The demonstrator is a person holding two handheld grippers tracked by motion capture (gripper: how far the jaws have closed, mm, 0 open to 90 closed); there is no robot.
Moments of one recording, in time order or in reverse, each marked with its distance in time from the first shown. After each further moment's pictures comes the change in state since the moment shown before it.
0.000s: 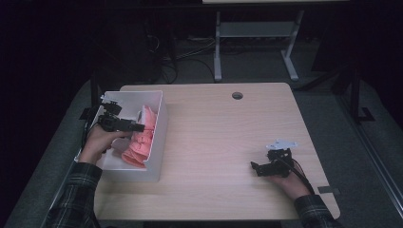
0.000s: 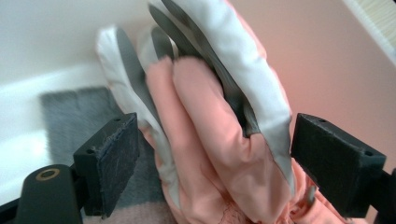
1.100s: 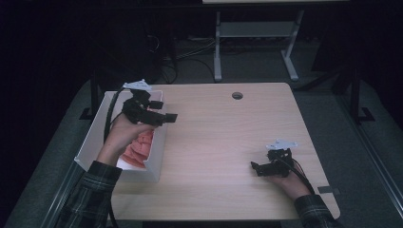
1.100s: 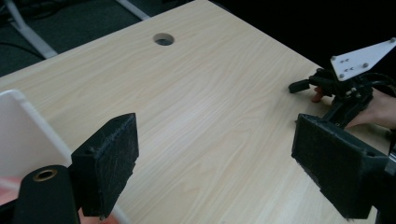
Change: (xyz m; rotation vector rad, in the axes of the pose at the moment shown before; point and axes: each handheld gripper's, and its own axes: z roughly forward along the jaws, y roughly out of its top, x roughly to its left) left arm -0.142 0.052 -0.012 -0.177 -0.136 0.287; right arm 0.000 0.000 0.000 0.000 -0.002 0.001
